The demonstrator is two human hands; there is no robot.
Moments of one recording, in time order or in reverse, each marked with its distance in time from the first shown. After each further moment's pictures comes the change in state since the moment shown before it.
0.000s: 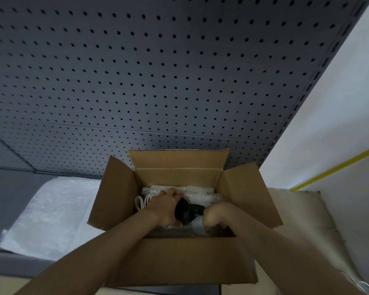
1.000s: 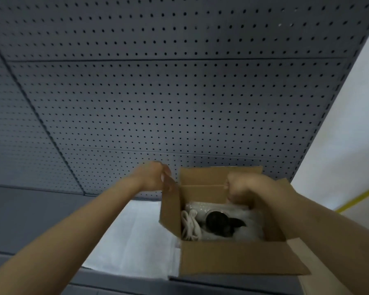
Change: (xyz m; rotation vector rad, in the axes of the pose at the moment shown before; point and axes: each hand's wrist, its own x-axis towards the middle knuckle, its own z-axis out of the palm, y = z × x) left_hand -0.138 -0.117 -0.138 -0.032 0.319 -0.097; right_hand -0.110 -0.080 -0.064 -0.036 0.512 -0.069
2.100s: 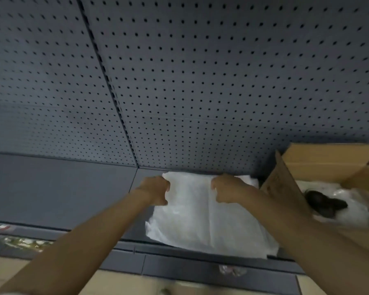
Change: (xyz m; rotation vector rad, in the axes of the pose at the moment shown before) left_hand -0.033 -0.316 0.094 0.194 -0.352 -0.017; right_hand 0.123 -0.312 0.103 -0.048 -0.081 -0.070
